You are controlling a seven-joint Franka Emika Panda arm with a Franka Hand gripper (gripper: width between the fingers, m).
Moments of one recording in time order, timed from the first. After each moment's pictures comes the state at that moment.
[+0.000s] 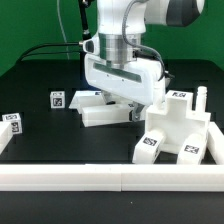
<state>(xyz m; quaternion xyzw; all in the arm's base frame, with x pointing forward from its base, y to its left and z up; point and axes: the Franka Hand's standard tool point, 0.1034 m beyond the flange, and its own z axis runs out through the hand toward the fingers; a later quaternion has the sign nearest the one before) 0.439 -0.006 0.008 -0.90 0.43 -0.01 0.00</state>
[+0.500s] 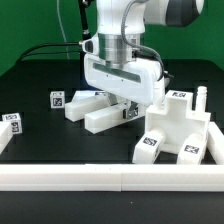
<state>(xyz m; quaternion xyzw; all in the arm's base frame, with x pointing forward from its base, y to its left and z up) 0.439 -0.006 0.008 -0.90 0.43 -0.01 0.00</state>
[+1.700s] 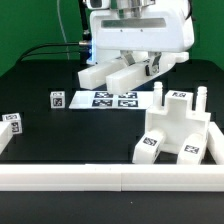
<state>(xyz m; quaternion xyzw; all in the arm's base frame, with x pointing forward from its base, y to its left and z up) 0.472 0.029 0.105 -0.93 0.36 0.02 0.06</state>
